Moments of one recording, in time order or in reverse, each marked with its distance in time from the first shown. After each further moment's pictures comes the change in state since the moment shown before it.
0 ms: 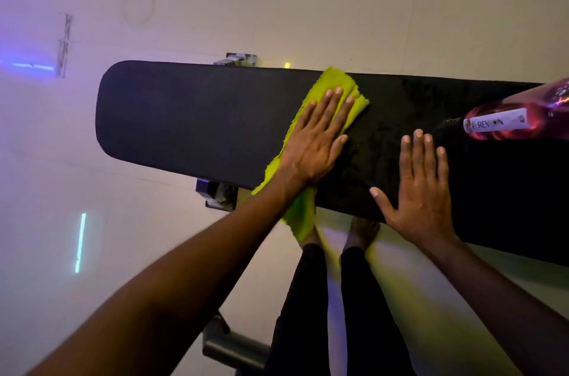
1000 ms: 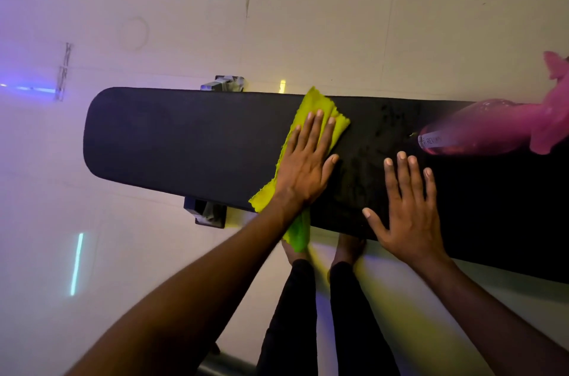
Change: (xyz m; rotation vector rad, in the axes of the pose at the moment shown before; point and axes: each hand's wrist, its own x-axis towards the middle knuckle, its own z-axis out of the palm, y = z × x) left_hand 0.009 0.056 0.005 -0.025 -0.007 -0.130; right_hand -0.020 0.046 -0.007 0.015 -0.003 -0.008
